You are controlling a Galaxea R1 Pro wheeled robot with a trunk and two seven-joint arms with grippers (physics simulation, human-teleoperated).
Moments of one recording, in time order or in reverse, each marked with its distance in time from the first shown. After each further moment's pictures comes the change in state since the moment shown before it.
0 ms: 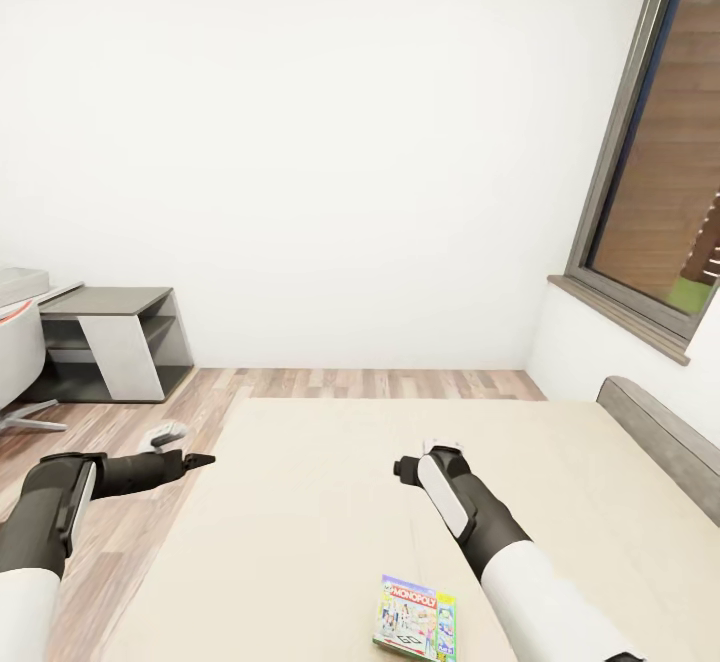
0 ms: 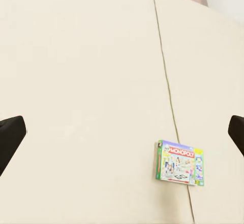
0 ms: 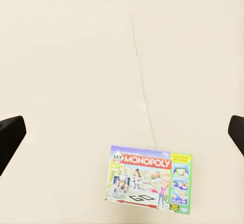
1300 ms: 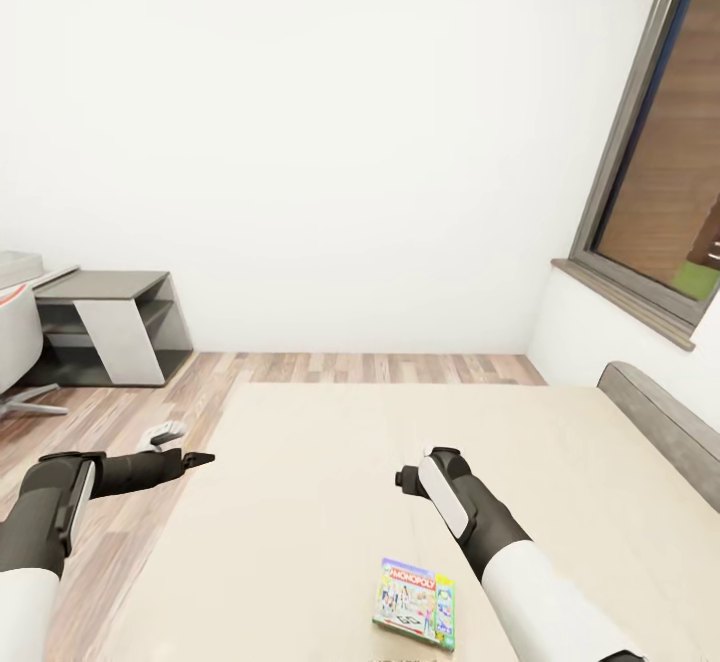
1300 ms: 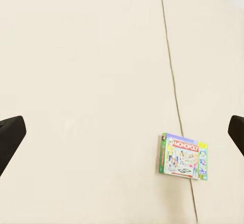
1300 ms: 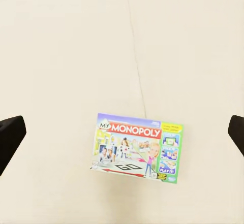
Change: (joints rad) left arm 0.000 0.001 0.001 -0.006 0.001 -0.006 -0.008; right arm -0.003 -0.003 -0.001 0.020 0.003 0.083 -0.007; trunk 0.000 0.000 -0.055
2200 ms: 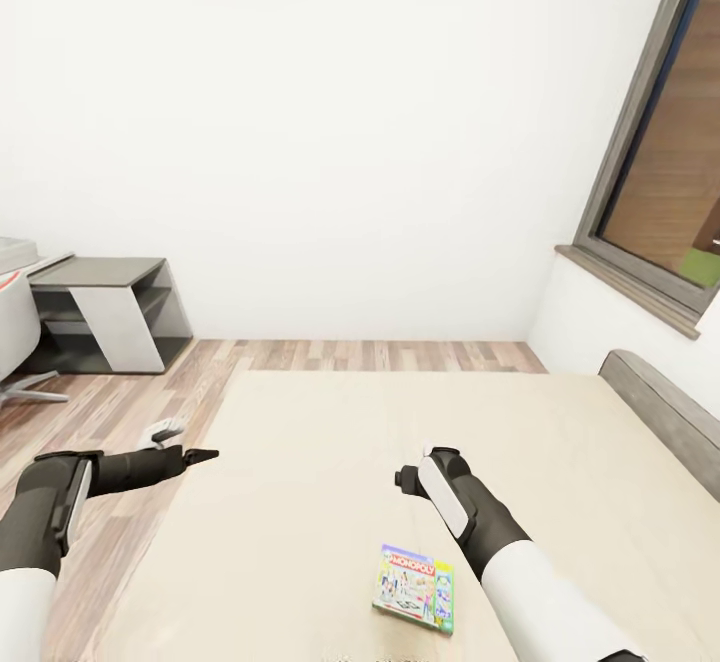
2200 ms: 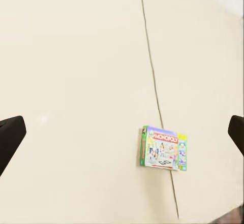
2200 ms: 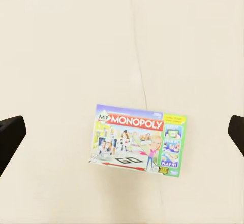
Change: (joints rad) left arm 0.000 0.007 0.002 -0.005 0.011 0.007 -0.106; right arm 0.000 0.001 0.000 0.001 -0.003 -0.004 0.002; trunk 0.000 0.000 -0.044
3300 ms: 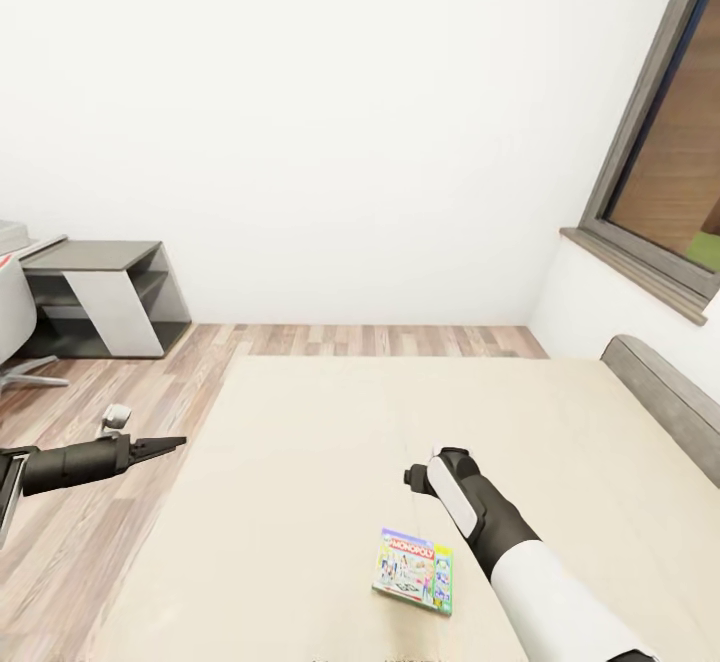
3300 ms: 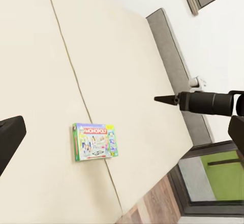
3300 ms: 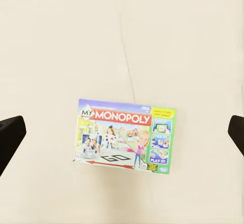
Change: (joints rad) left arm 0.001 0.154 0.029 0.001 0.009 -0.010 -0.538; right arm 0.000 -0.031 -0.002 0.000 -0.002 -0.017 0.006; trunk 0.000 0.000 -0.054
